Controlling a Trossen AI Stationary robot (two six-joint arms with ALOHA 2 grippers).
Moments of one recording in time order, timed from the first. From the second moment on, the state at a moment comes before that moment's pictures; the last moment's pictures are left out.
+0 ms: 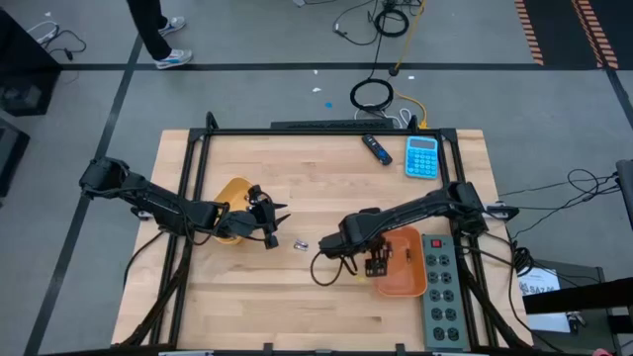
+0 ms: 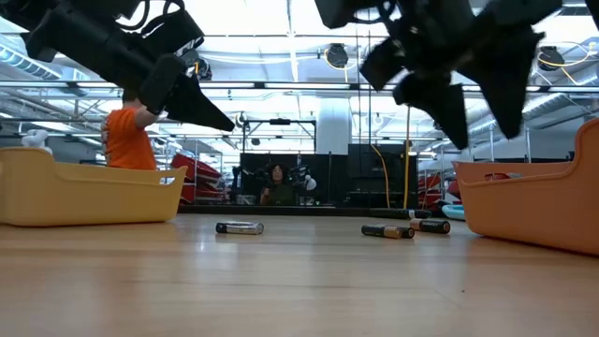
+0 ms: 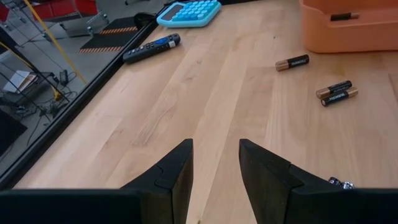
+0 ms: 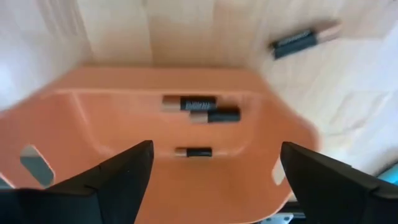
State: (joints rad) left arm -0.24 1.28 0.49 0.26 -0.60 -0.05; right arm 0.24 2.04 1.69 -1.57 -0.05 0.22
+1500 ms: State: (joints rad) left arm -0.24 1.28 0.49 0.26 -0.60 -0.05; right arm -0.06 2.06 1.41 -1.13 -0.11 0.44
